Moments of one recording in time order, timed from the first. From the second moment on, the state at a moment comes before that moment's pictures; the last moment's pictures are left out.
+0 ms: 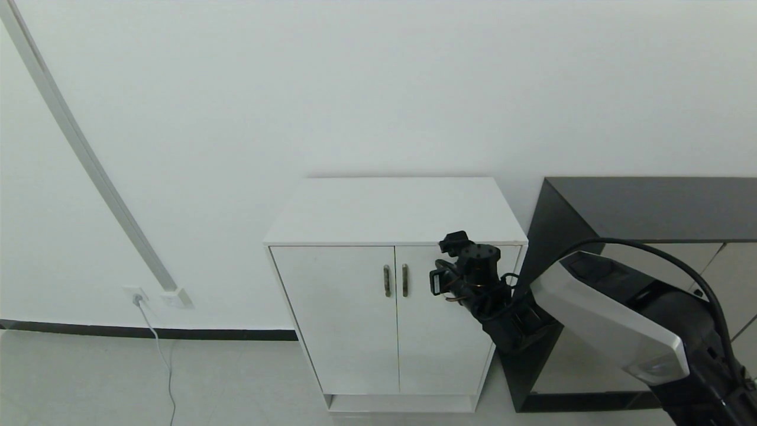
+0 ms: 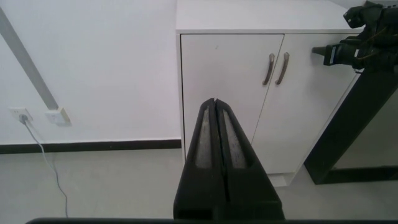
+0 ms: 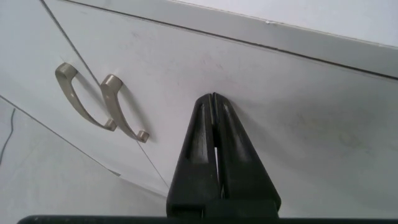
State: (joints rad) left arm 0.00 0.00 0.00 0.01 -0.02 -0.01; right arm 0.55 2.57 -1.46 -0.94 -0.20 0.03
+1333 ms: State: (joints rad) left arm 0.00 0.00 0.00 0.01 -0.02 -0.01; right arm 0.51 2.13 -0.67 -1.26 -0.27 0.02
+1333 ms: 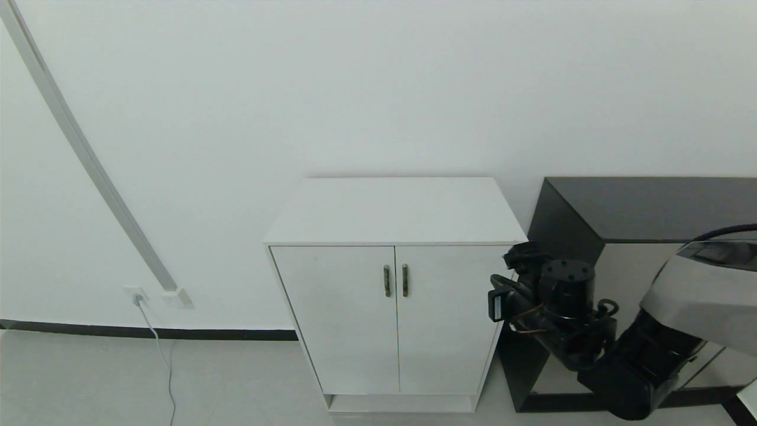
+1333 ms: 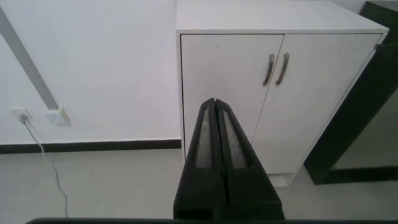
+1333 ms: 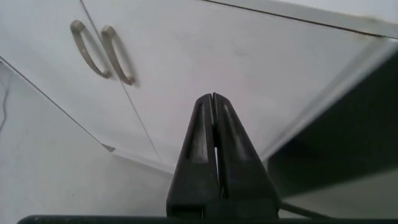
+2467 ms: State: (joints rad) left arm 0.00 0.00 0.00 0.01 -0.02 -0.01; right arm 0.33 1.35 0.00 -1.14 -0.27 -0.06
